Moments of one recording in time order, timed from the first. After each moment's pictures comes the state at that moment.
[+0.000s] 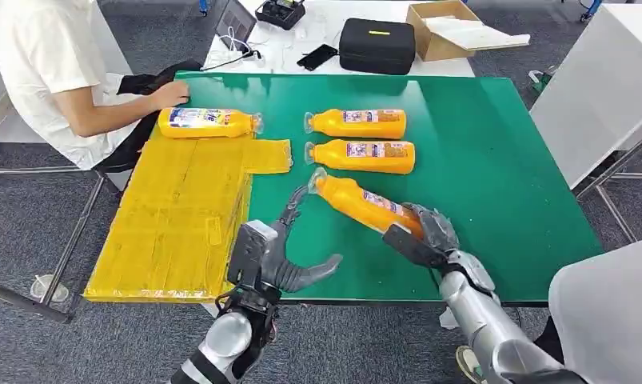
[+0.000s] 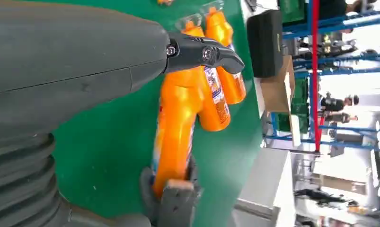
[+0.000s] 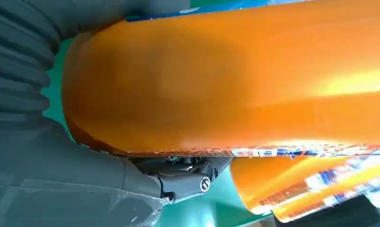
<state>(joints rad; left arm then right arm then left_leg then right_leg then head) -0.25 -0.25 -0.71 -1.12 0.10 0.21 -0.44 -0.48 -0.10 0.20 -0.58 0.71 -0.23 -0.40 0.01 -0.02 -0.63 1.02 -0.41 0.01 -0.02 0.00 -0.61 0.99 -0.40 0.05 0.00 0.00</state>
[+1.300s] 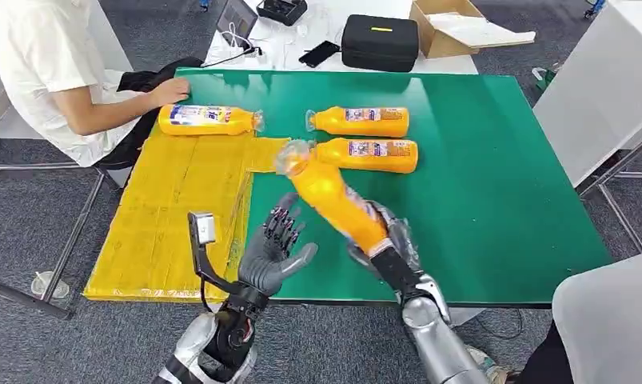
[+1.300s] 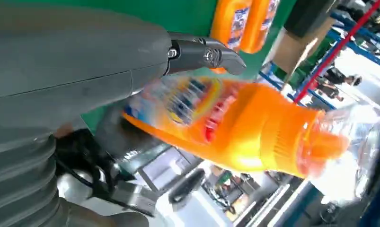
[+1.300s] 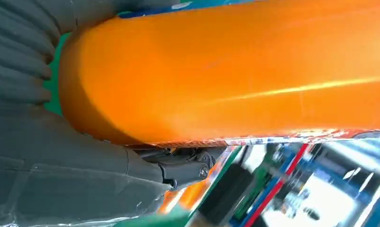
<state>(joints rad) -0.19 -0.22 -0.64 -1.25 0.67 0.01 -0.34 -0.25 0.06 0.28 -1.01 0.36 -0.25 -0.58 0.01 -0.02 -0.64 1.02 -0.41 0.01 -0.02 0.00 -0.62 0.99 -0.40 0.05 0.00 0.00</state>
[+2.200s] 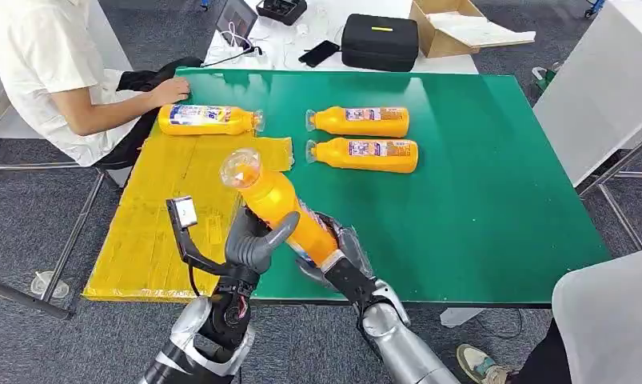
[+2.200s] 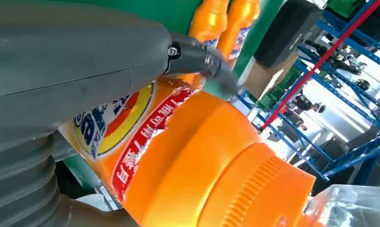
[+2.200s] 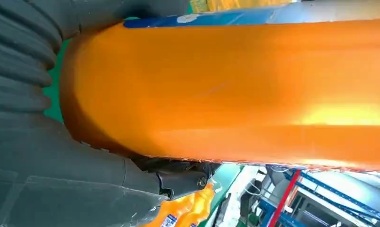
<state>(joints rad) -0.23 -0.25 -0.59 -1.25 0.71 0.11 -0.39 -0.28 0.12 0.48 -0.94 0.28 -0.19 -0.57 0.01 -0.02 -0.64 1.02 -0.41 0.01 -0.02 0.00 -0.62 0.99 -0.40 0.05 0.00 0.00</state>
